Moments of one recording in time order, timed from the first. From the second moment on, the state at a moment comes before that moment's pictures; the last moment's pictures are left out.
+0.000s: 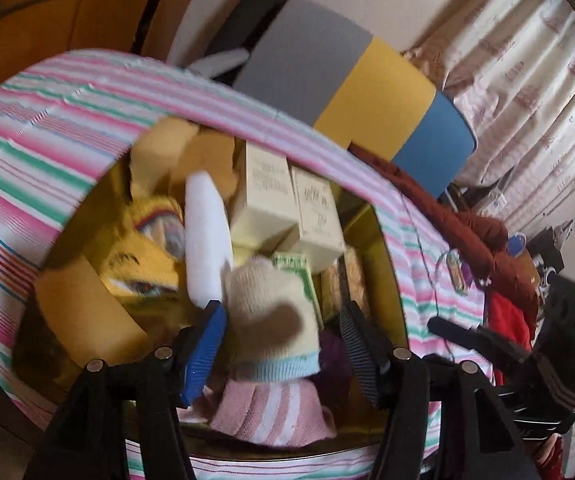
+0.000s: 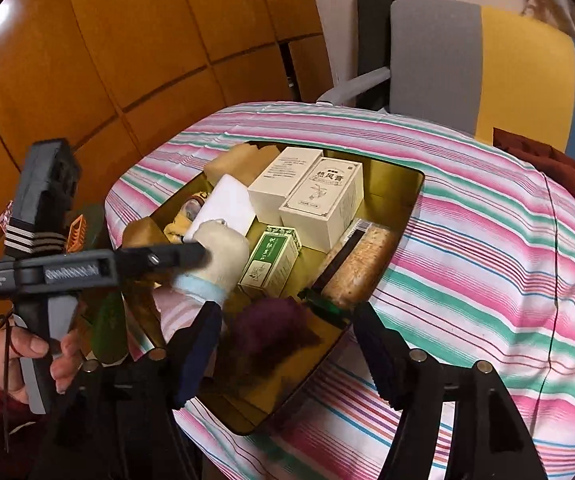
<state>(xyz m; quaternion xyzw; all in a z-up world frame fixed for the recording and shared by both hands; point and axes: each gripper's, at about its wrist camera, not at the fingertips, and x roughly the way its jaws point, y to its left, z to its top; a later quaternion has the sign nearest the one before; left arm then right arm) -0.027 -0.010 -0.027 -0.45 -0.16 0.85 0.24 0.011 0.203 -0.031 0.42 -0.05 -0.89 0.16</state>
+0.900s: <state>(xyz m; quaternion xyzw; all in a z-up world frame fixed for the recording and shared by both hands) -0.009 0.062 -0.007 -0.45 -0.11 0.84 0.29 0.026 0.271 -0.033 0.40 -0.12 -0.90 0.11</state>
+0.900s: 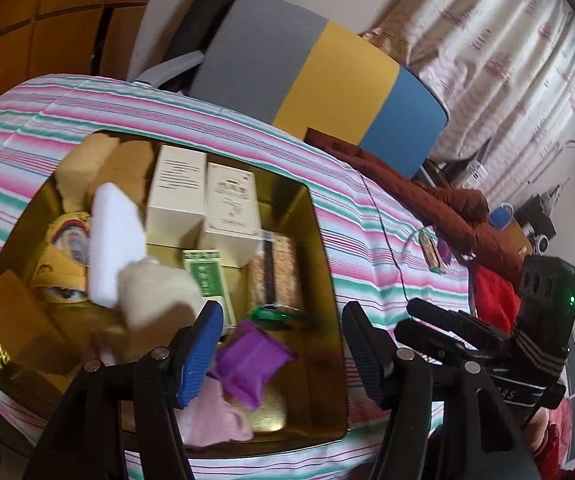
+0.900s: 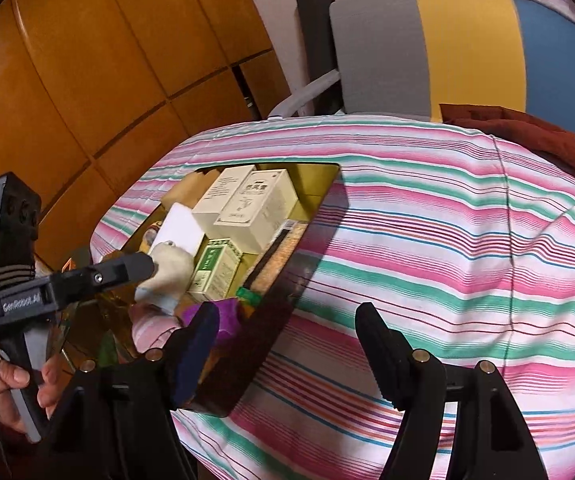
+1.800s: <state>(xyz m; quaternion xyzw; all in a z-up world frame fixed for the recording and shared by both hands) 0.015 0.137 -0.001 -0.46 -0.05 0.82 0.34 0.047 0.359 -0.026 0.40 -0.14 -0.90 0.00</state>
